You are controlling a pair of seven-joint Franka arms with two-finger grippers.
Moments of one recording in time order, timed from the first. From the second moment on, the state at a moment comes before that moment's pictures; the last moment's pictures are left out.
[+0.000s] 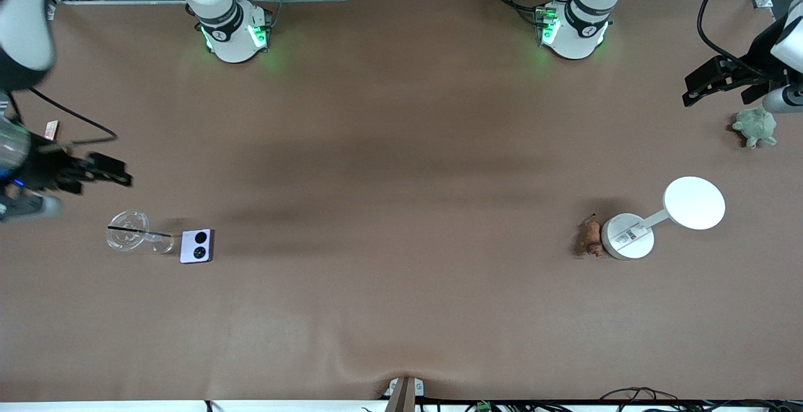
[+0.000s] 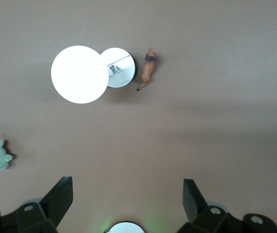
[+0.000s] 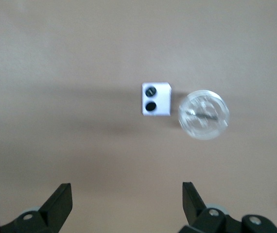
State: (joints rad) left arm -0.08 -0.08 0.00 -1.58 0.00 1.48 -0.12; right arm -0.01 0.20 -0.05 -1.42 0.08 1.53 -0.13
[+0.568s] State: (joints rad) left arm -0.08 -0.09 0.00 -1.58 0.00 1.48 -0.11; right arm -0.04 -0.01 -0.06 -1.54 0.07 1.46 0.05
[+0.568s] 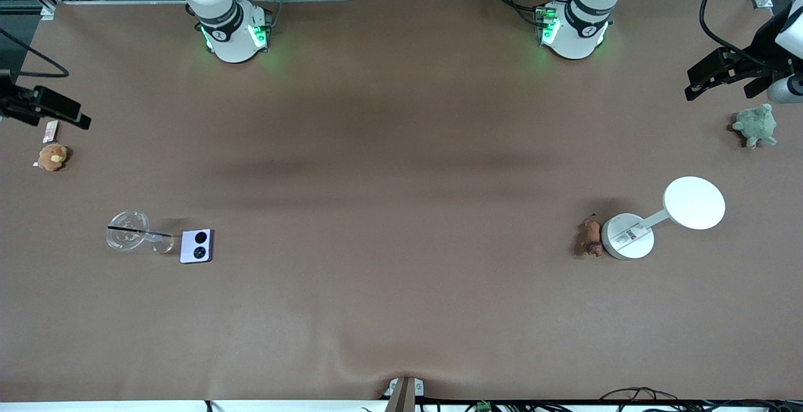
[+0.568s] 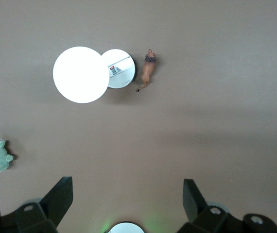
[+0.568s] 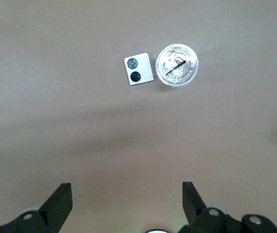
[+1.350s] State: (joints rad) left arm -0.08 -0.09 0.00 -1.58 0.00 1.48 -0.10; right arm -0.04 -0.02 -0.05 -1.55 0.03 1.44 0.06
